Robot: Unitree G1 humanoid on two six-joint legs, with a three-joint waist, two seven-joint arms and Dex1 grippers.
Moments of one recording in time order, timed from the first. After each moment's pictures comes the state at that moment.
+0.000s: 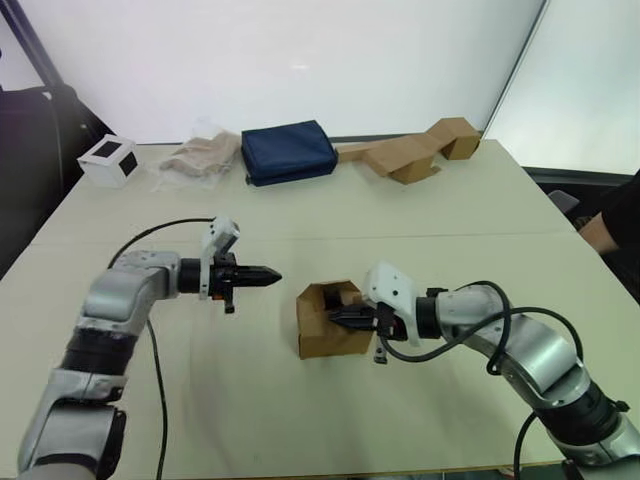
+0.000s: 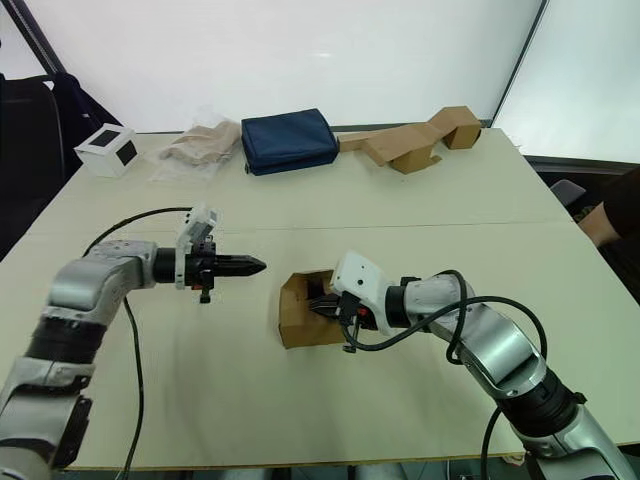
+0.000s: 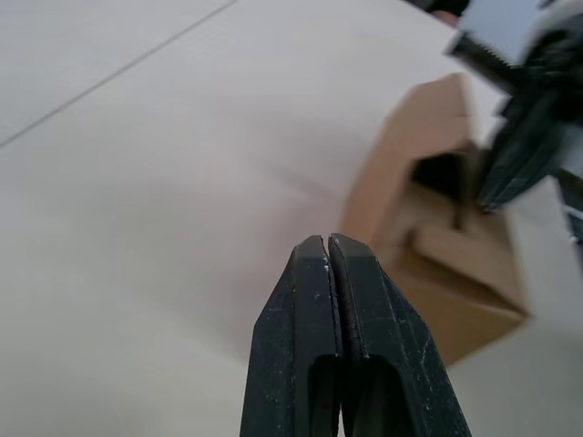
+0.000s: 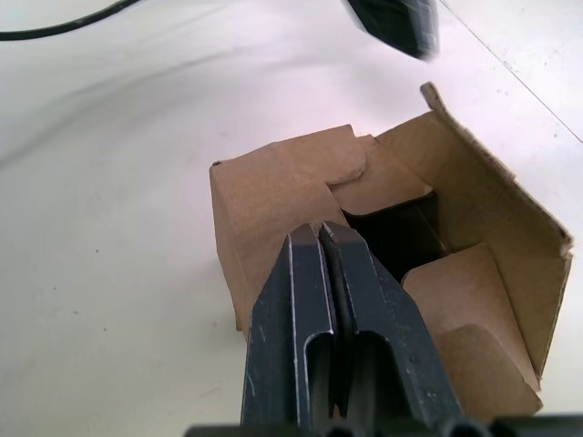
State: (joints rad) left arm -0.56 0.69 -0.04 -0.03 -0.52 0.82 -1.25; right arm -0.44 -0.69 0.29 -0.52 0.42 0.76 0.82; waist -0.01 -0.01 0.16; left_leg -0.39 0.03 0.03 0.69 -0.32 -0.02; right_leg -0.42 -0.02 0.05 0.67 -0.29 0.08
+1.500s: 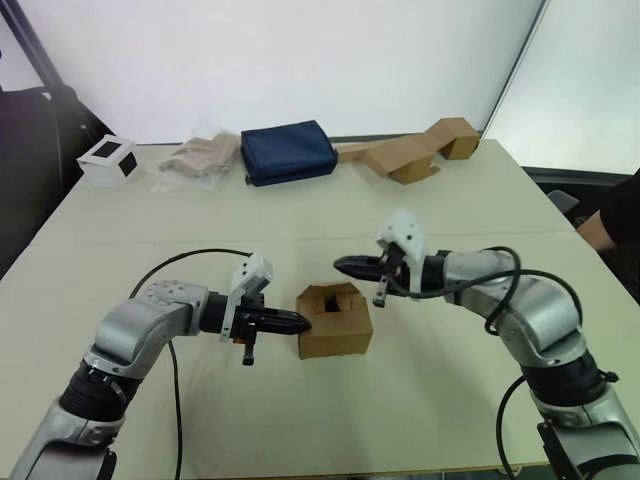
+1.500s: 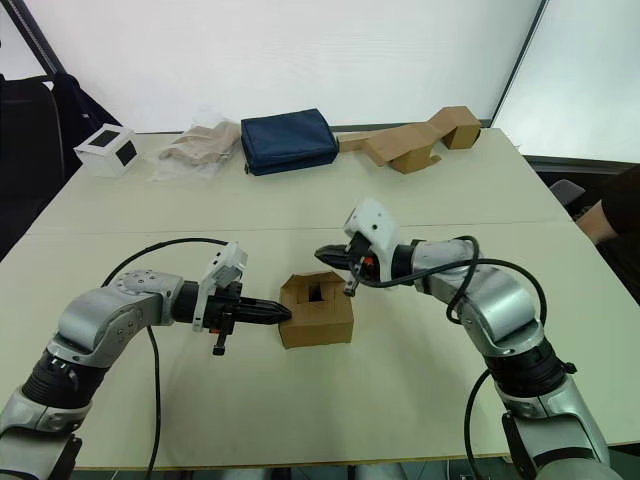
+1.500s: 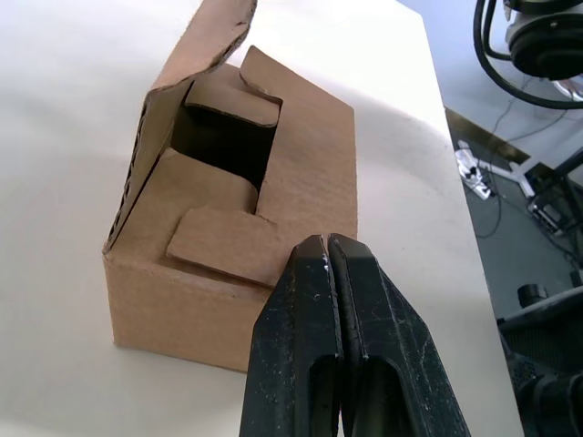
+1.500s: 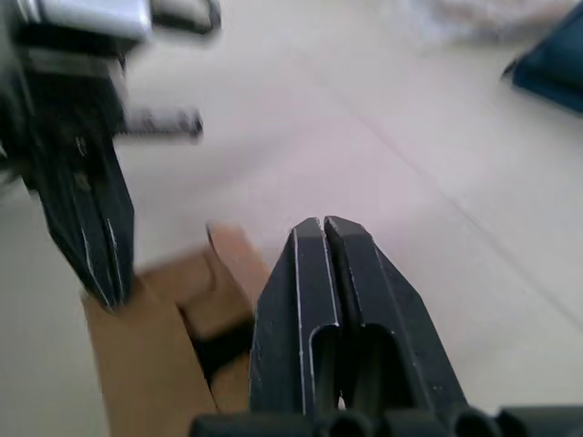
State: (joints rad) left arm -0.45 0.67 -0.15 -0.22 -0.60 0.84 -1.14; right arm -0.58 -0.61 0.22 -0.36 0.44 0.80 0.75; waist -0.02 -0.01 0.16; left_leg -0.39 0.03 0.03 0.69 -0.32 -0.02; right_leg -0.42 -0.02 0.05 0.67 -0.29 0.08
